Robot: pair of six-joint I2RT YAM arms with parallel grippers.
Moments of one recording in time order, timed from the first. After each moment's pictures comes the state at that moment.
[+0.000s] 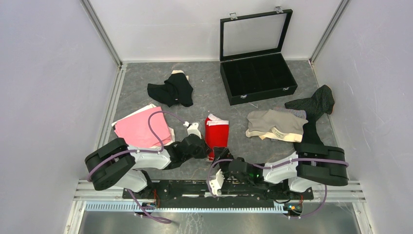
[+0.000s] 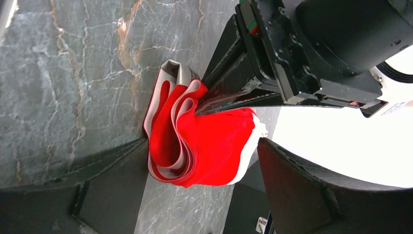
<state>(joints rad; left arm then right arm) -0.99 1.40 0.39 0.34 -0.20 -0.90 1.37 1.45 0.25 0.70 0.30 -1.21</state>
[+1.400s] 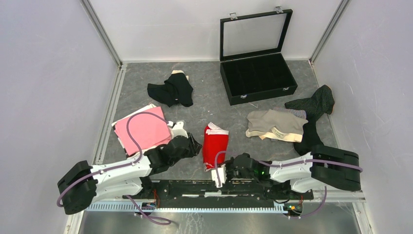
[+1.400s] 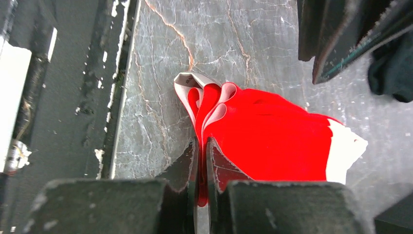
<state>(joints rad) -0.98 0.99 0.35 0.02 -0.36 -0.91 1.32 1.33 0.24 0.62 -0.01 -0.69</state>
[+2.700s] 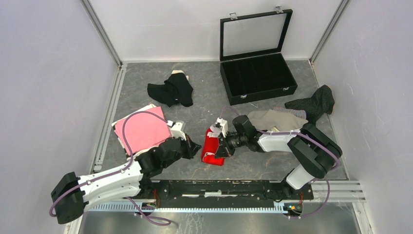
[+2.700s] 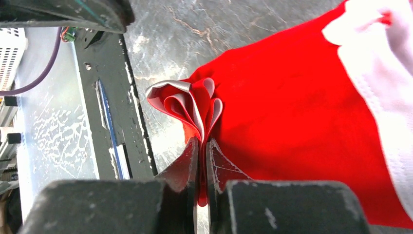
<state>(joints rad) -0.98 0.78 0.30 0.04 -0.25 -0.76 0.75 1.58 0.57 0.28 -0.75 0.19</state>
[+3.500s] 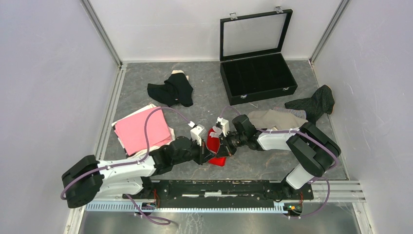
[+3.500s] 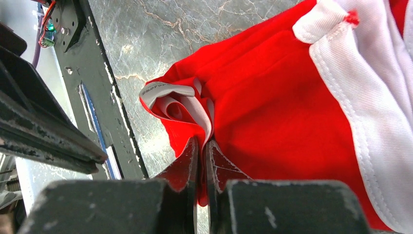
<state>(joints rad) -1.03 1.05 0.34 0.29 0.06 -0.60 0.72 1.60 0.59 0.19 -0.68 0.20</state>
